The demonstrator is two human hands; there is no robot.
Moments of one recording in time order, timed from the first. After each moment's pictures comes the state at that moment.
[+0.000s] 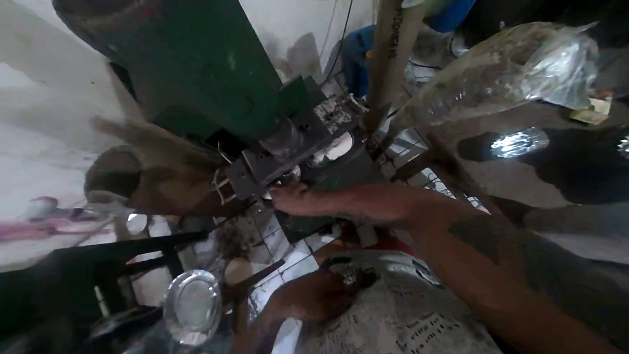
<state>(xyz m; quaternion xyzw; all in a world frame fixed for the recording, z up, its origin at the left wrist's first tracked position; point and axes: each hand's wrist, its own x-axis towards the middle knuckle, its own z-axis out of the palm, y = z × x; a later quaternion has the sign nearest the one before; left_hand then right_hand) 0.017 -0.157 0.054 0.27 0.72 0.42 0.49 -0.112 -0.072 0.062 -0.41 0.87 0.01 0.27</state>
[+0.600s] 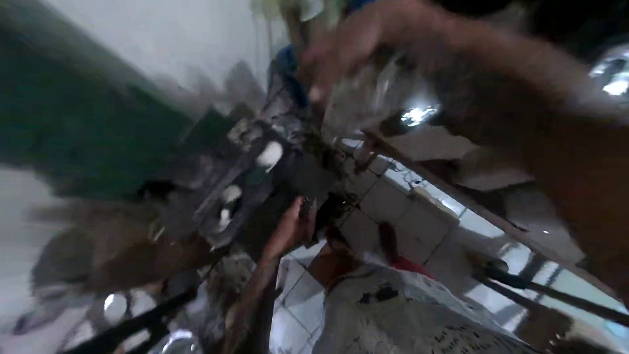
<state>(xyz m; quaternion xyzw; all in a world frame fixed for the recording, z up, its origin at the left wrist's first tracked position) -0.057 -0.072 -0.022 0.09 0.85 0.40 0.33 -0.241 0.232 0.152 -0.25 0.91 -0.25 0.24</state>
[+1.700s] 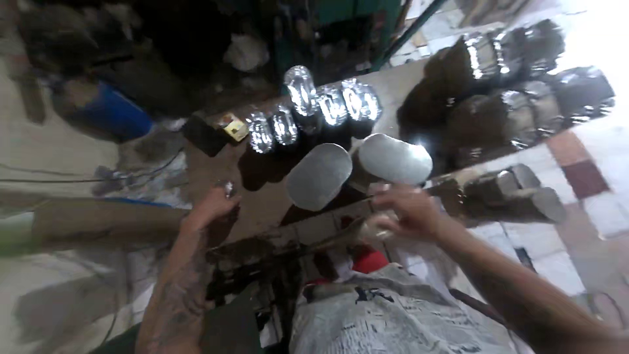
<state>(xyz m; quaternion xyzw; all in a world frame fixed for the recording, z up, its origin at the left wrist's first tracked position) -0.285 0.365 -0.073 0.48 0.81 -0.05 0.33 0.193 0.412 0.038 0.26 0.90 -0.25 -0.25</state>
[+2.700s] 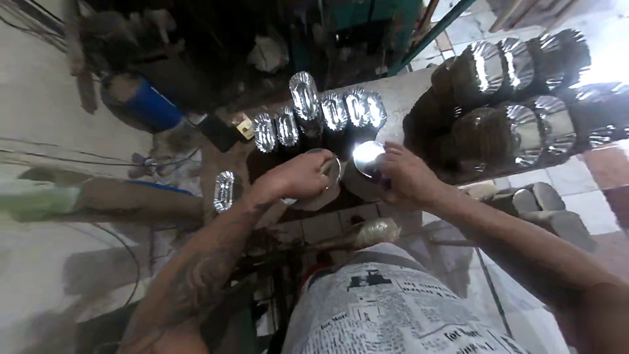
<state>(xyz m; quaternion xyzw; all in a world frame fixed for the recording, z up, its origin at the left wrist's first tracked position) -0.053 0.433 0.099 0.67 0.61 0.01 0.42 0.208 0.490 0.042 0.24 0.94 -0.17 -0.16</state>
